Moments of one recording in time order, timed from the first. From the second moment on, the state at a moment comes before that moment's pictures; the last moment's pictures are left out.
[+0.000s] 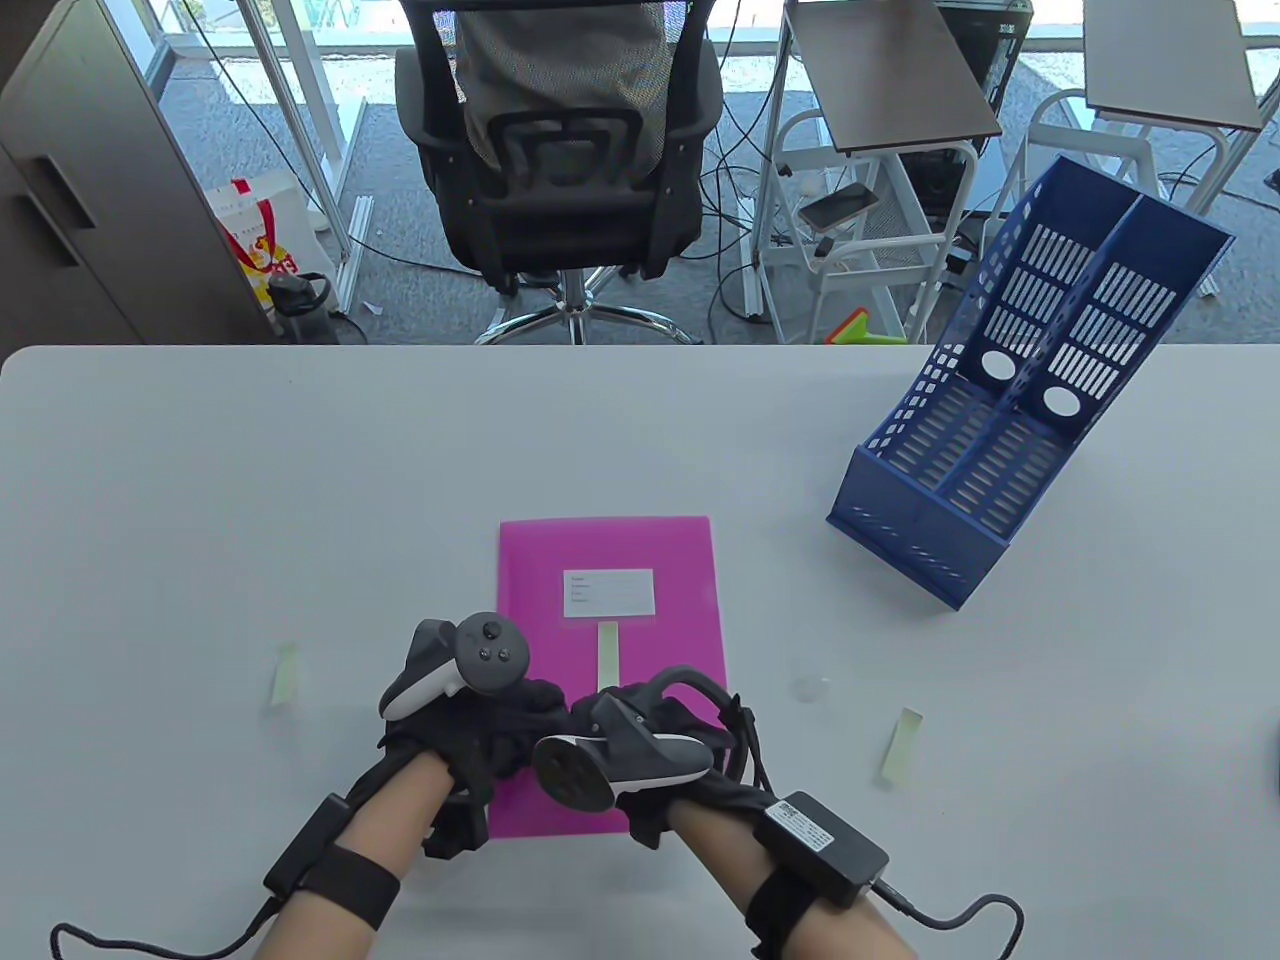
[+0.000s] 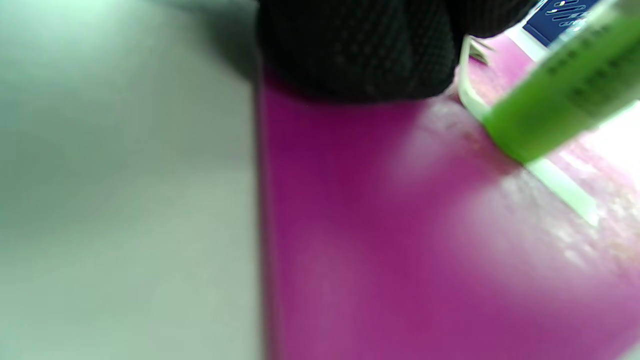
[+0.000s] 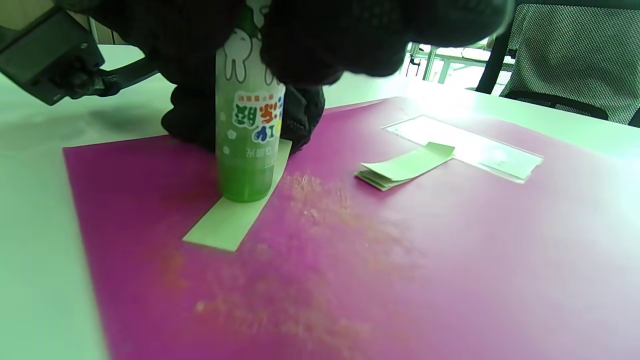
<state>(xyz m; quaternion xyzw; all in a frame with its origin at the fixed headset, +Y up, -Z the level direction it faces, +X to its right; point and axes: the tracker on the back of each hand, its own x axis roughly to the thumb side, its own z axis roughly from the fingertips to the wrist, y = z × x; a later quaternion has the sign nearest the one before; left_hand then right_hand) -0.181 -0.781 -0.285 -0.31 -0.16 0.19 0.92 -0.040 -0.715 -0.224 -0.39 -0.07 -0.91 0.06</state>
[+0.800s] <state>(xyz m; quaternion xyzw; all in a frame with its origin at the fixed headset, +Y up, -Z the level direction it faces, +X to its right) -0.175 -0.778 -0.282 -0.29 -0.17 0.15 0.93 0.029 -0.708 -0.224 -0.28 -0.12 -0.95 -0.10</state>
